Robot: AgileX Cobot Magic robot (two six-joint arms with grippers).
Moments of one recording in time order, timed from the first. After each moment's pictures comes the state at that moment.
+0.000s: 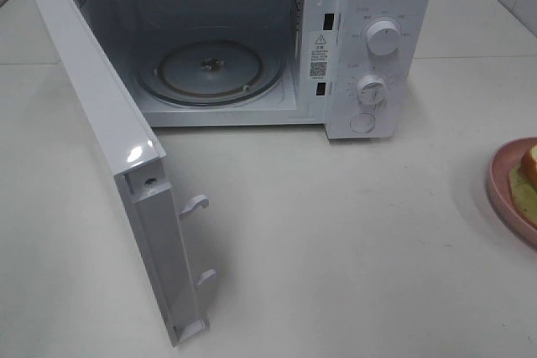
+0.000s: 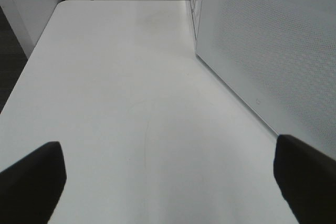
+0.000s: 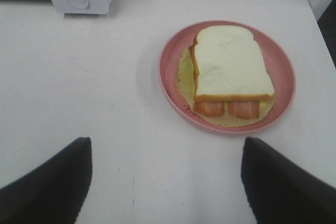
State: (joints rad) left arm 0.02 0.00 -0.50 -0.07 1.04 0.04; right arm 0.21 0.20 -0.52 -0.22 1.03 0.23
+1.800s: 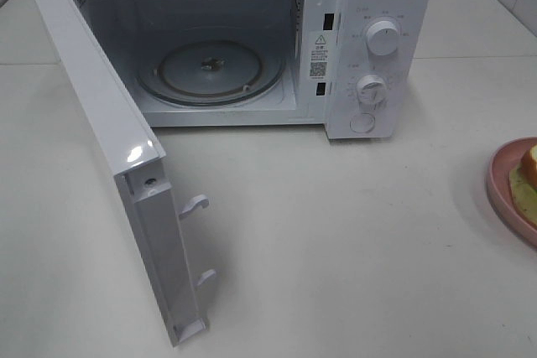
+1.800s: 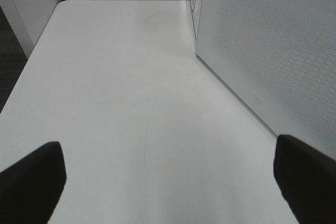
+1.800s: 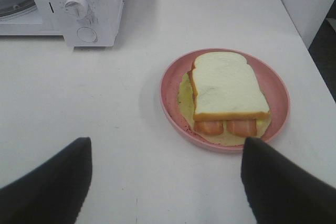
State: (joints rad) left arm 0.02 0.00 -0.50 -0.07 1.04 0.04; right arm 0.20 0.00 -0.51 -0.20 1.05 0.20
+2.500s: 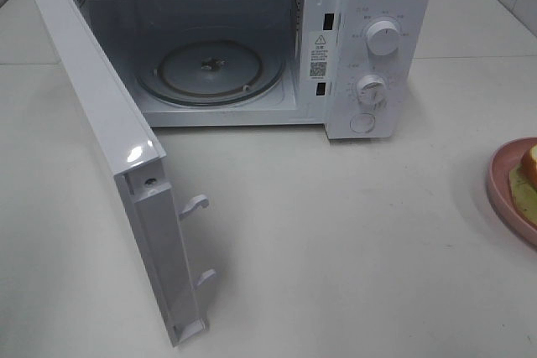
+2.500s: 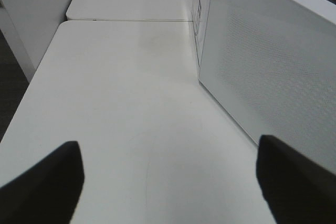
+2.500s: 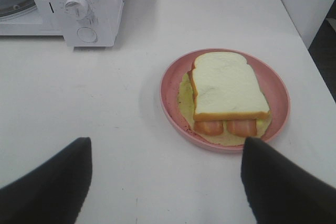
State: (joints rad) left arm 0.02 0.24 -0.54 -0.07 0.82 0.04; right arm 0.20 0.00 -0.51 -0.20 1.05 0.20
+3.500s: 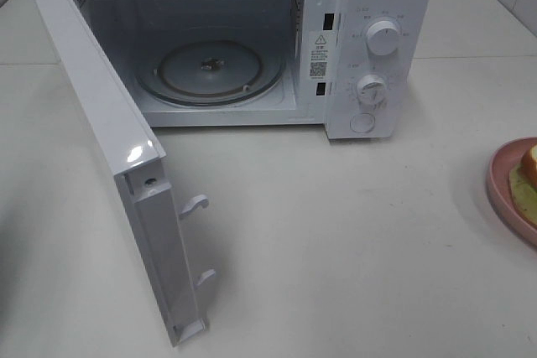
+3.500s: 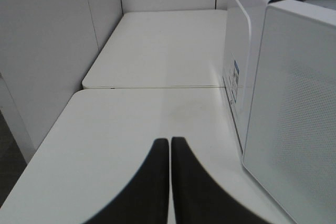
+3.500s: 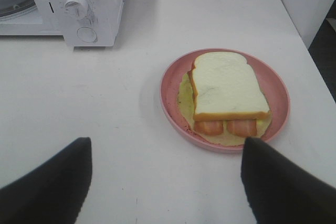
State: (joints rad) left arm 0.02 0.84 -0.19 -0.08 -0.38 0.10; right arm 0.20 0.00 -0.51 -0.20 1.05 0.20
